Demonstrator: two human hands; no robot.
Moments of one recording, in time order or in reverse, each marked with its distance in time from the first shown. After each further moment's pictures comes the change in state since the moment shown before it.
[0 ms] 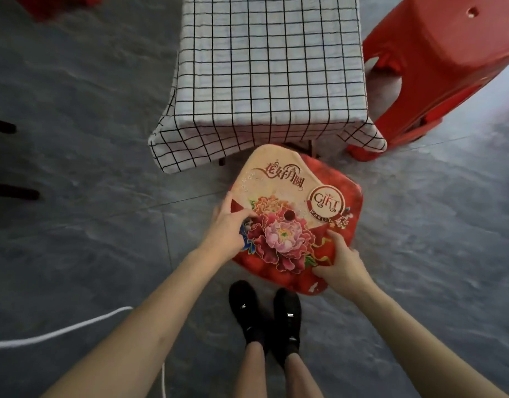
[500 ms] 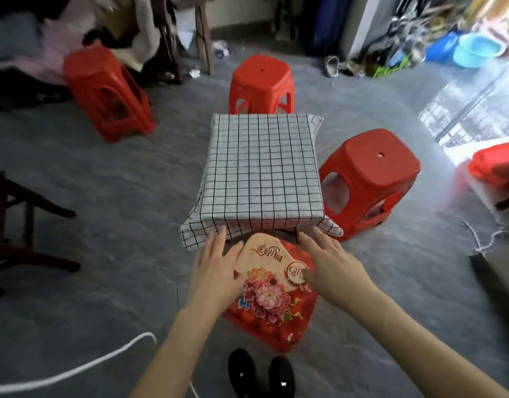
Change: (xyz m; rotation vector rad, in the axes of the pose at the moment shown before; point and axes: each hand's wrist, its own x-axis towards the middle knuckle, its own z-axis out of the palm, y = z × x) left_hand -0.169 0.147 -0.161 0.348 0.290 0.040; right_hand -0.193 -0.159 -0.170 -0.626 0.275 -0.554
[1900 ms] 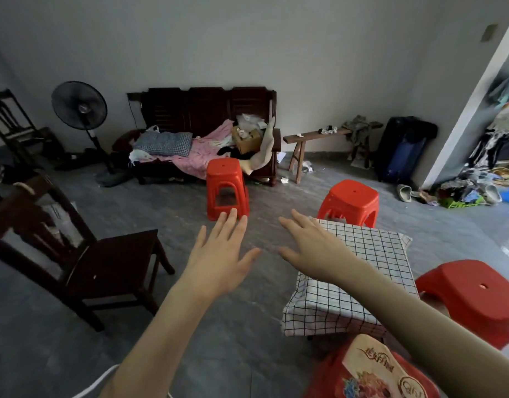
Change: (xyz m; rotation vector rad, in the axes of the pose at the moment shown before) left_hand -0.170 -0.262 -0.308 0.070 0.379 -0.080; right_hand -0.033 -0.432 -0.153 -0.140 0.255 -0.494
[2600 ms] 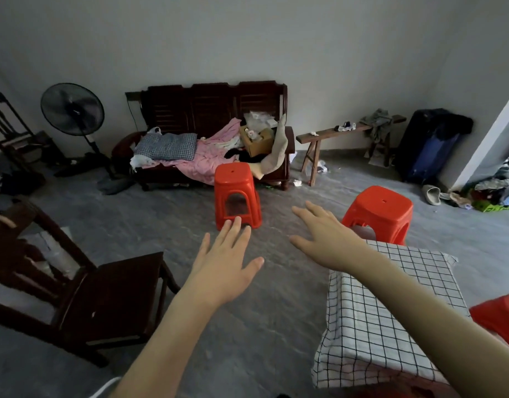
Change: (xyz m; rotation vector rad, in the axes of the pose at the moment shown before) left_hand 0.185 -0.112 0.003 0.020 -0.099 -0.015; right_hand 0.223 0.014 0.001 0.126 -0.004 0.061
